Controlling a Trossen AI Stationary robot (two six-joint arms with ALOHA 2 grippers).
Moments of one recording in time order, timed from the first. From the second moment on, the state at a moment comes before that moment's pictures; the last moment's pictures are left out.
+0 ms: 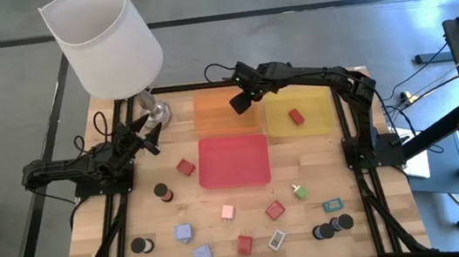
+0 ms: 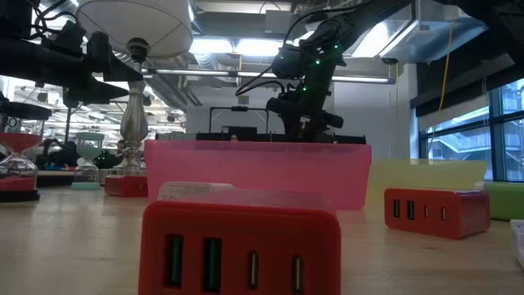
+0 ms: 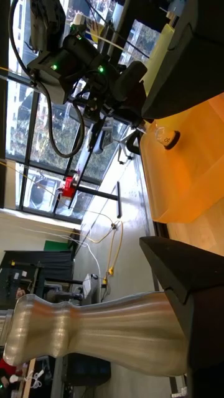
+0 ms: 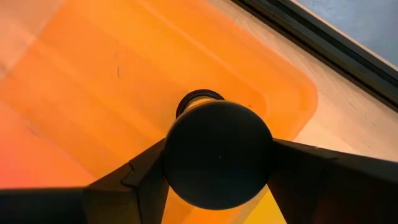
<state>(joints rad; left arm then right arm) 0.01 0.00 0.01 0.08 -0.87 -0.22 -0.45 1.97 1.57 -0.78 0.14 0.46</state>
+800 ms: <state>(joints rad) 0.01 0.00 0.01 0.08 -0.87 -0.22 -0.45 1.83 1.58 -0.87 0.10 0.38</state>
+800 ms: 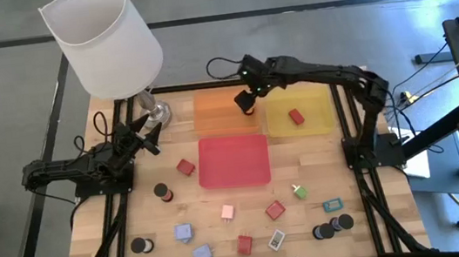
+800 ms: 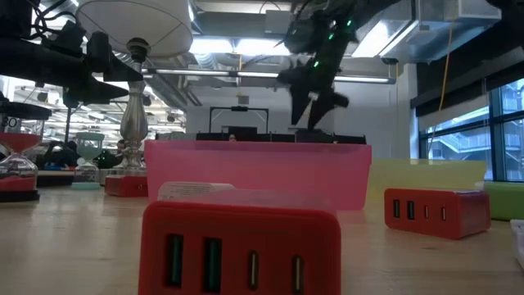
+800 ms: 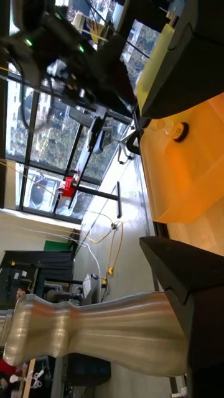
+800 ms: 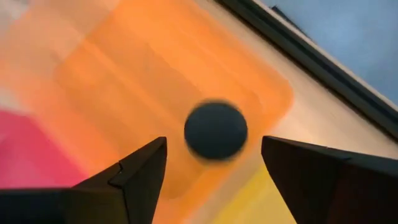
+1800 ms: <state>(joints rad) 0.01 0.00 0.01 0.08 -0.87 -0.22 0.07 1.49 1.58 -1.48 0.11 0.85</state>
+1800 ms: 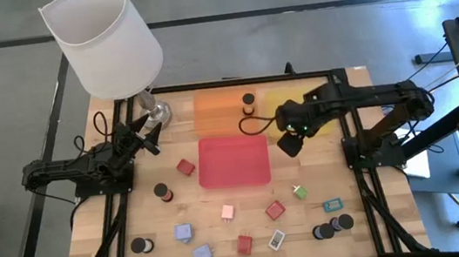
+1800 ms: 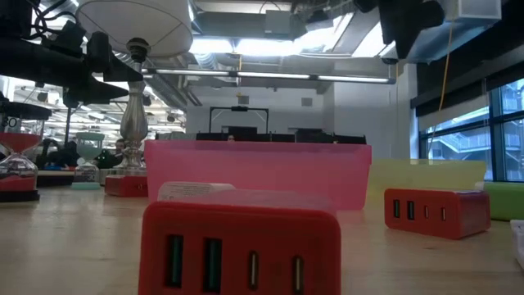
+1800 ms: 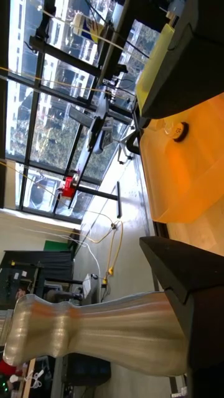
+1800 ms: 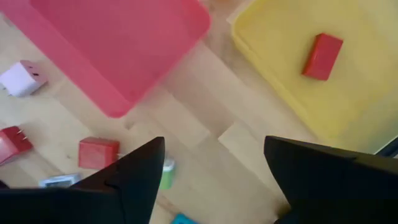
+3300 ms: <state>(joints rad) 0.01 0.00 0.01 0.08 -0.87 -0.22 0.57 1.59 0.87 -0.70 0.17 1.52</state>
